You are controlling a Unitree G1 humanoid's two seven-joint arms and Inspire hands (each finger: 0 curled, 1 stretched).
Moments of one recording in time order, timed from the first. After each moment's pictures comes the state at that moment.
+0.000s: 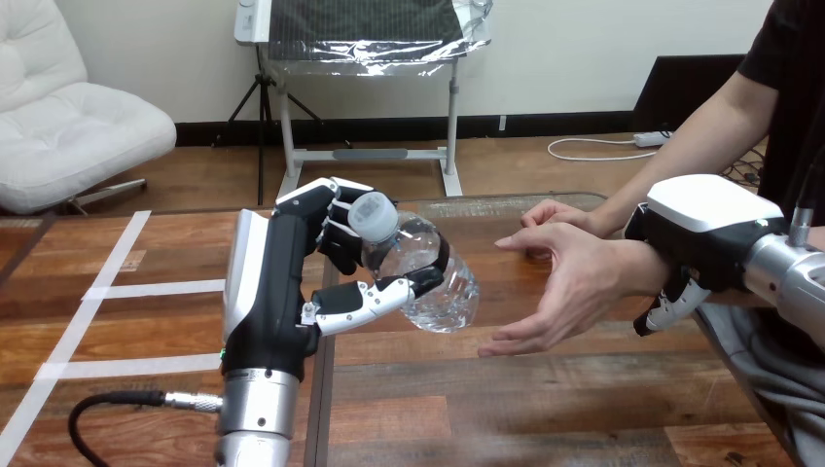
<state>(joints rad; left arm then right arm) 0.07 0.02 -0.14 -0.11 0.40 -0.25 0.20 -0.50 -0.83 0.34 0.39 -0.67 -0.16 0.33</state>
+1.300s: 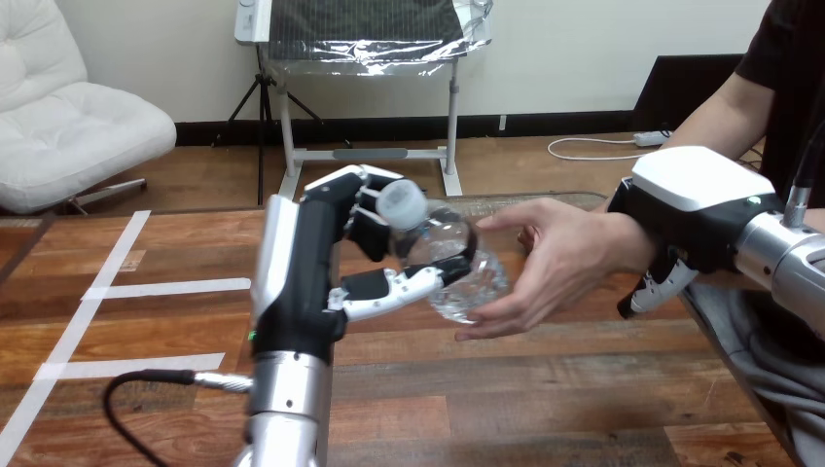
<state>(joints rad) 0.00 -0.02 -0.19 -0.06 0.40 -0.25 0.19 -0.47 -0.83 0.28 0.23 -0.66 -0.15 0.37</state>
